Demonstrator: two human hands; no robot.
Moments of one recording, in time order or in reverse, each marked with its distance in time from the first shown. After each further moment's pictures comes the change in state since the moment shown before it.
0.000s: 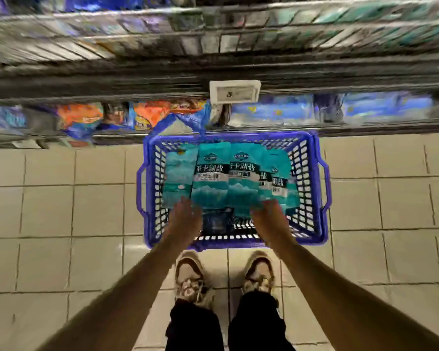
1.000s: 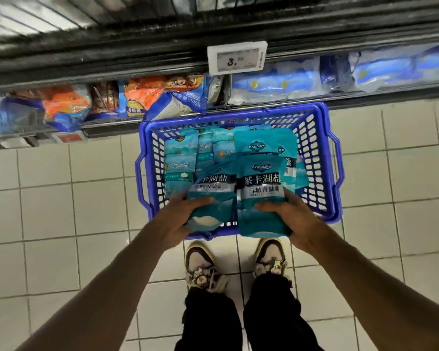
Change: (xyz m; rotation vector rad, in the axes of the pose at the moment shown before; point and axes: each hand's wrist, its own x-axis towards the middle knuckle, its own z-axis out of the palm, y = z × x) left_hand -0.004 -0.017 -0.024 -0.841 -0.420 -0.193; right_hand -0.016 0.020 -0.014 0.743 -0.288 0.239
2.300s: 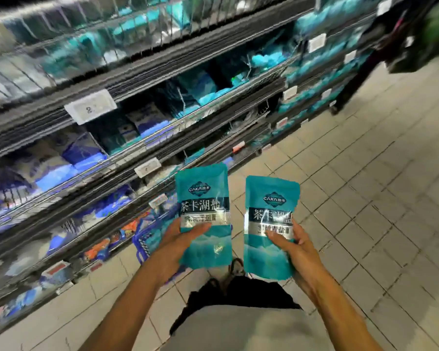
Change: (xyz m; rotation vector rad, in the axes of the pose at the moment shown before) left_hand -0.543 0.084 0.202 0.434 -0.436 0.410; right_hand -0.613 -0.053 -0.076 0.576 0.287 -0.618
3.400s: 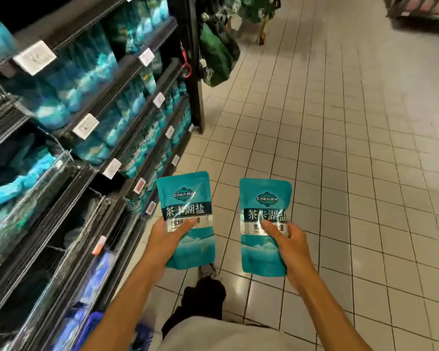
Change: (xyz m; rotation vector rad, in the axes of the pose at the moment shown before) left_hand 0.203 0.008 0.485 0.578 -0.355 0.107; right_hand 0.056 -0.170 -0.385 0.199 0.683 -0.209
